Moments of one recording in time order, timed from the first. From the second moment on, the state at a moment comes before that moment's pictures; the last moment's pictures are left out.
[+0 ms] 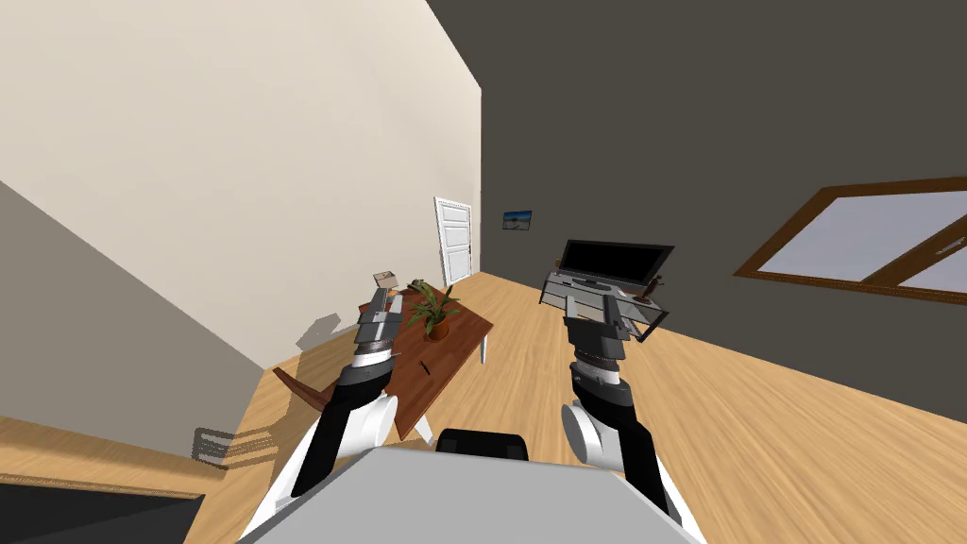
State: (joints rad) left arm 0.50 -0.02 0.04 -2.30 -0.03 -0.49 -0.03; right arm 0.45 -0.01 0.07 -2.27 -0.05 -0.63 -0.15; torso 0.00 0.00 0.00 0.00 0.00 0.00
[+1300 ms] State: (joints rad) left arm 0.44 0.10 0.05 -2.04 0.04 -0.32 -0.08; right arm 0.45 -0.01 0.07 -2.27 -0.05 -0.63 -0.15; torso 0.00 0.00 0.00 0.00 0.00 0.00
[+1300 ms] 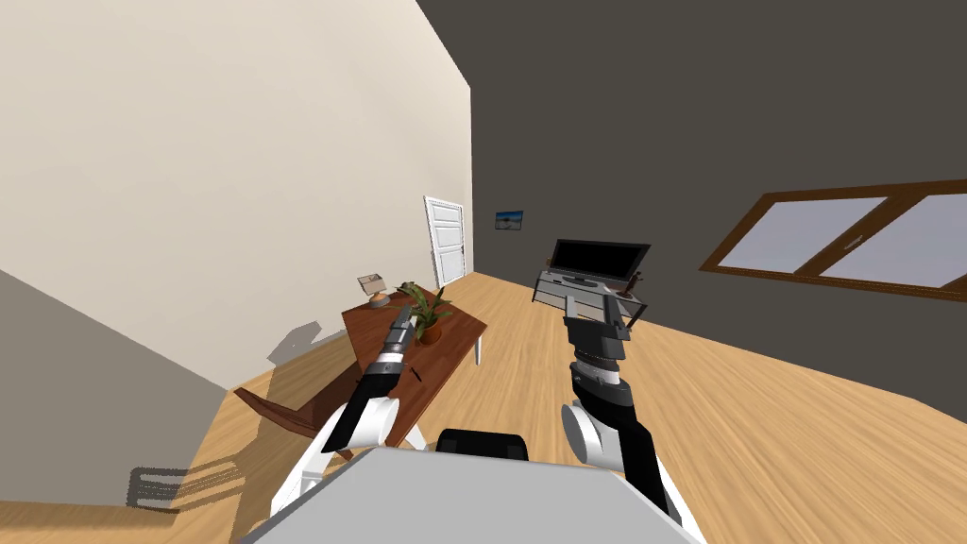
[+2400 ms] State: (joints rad) left arm 0.37 0.16 0.06 -1.76 0.10 -0.18 -0.12; right arm 0.45 -0.01 0.07 -2.27 -0.05 -0.63 -0.15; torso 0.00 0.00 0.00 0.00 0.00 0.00
